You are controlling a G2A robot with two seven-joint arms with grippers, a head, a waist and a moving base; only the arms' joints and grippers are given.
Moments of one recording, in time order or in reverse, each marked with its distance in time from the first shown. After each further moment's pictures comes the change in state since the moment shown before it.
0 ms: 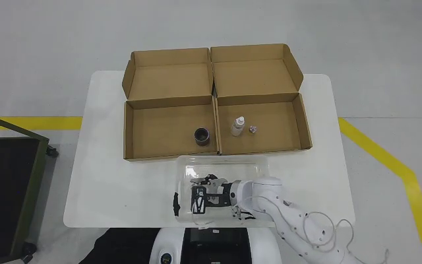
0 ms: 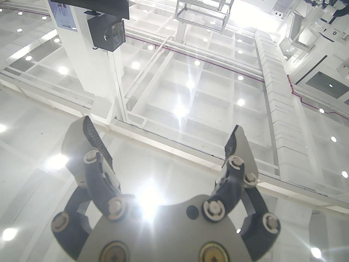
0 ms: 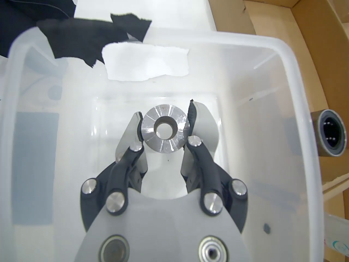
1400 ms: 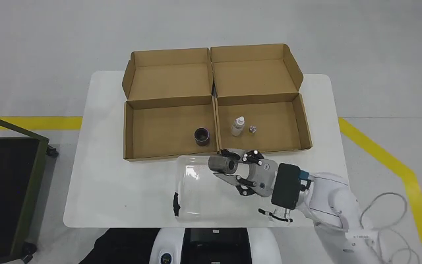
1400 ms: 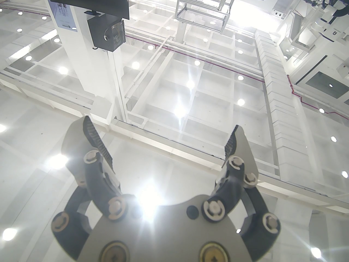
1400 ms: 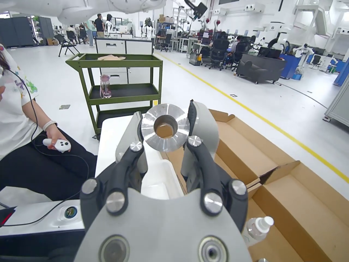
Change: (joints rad) left arm 0.000 0.000 0.000 0.000 0.000 0.000 0.000; right arm -0.224 0.079 0.461 -0.363 0.479 -0.062 -0.347
